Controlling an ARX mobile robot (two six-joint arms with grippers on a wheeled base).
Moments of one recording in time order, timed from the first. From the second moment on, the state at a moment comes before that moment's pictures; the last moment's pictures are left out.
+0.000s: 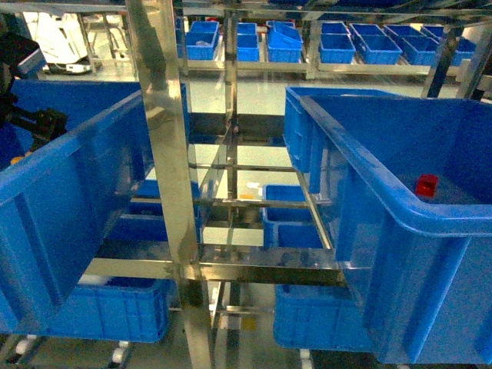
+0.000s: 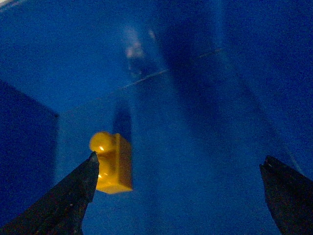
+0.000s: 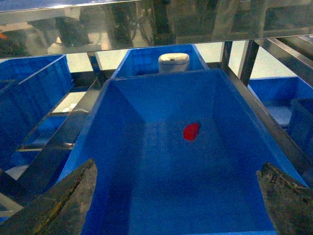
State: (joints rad) left arm 0.18 2.12 1.45 0.08 0.13 0.48; right arm -0.11 0.88 0.80 -0.17 -0.12 0.08
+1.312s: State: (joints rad) left arm 0.28 1.20 0.85 0.11 0.37 0.02; right arm -0.11 0.88 0.80 -0.17 -0.13 0.08
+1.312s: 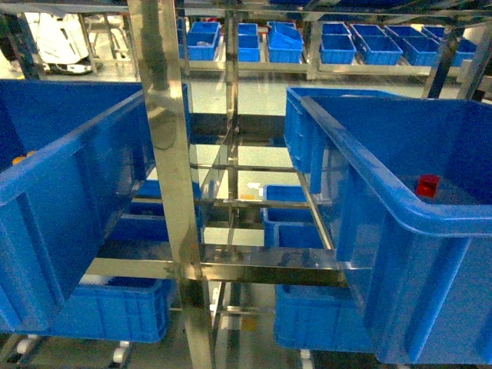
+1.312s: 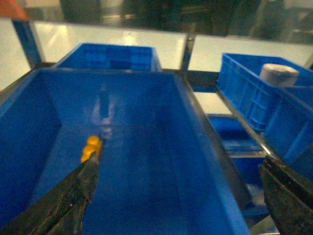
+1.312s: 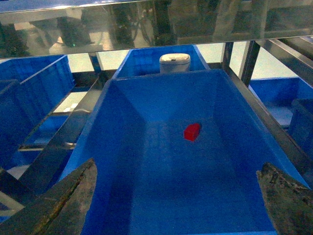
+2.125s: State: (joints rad) left arm 0.23 1.20 0.88 0.16 0.44 0.00; right arm -0.11 0.88 0.80 -0.17 -0.12 0.08
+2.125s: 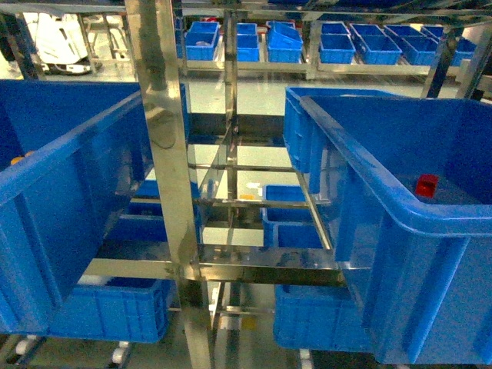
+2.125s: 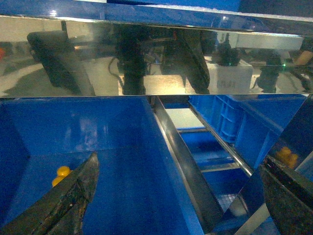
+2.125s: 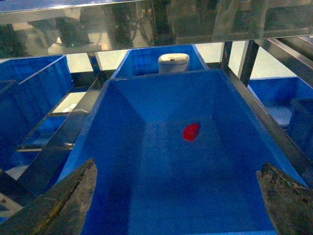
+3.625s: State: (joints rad) left arm 0.00 0.67 0.12 0.54 0.00 0.00; right arm 0.00 0.41 0.10 0.31 0.00 0.00
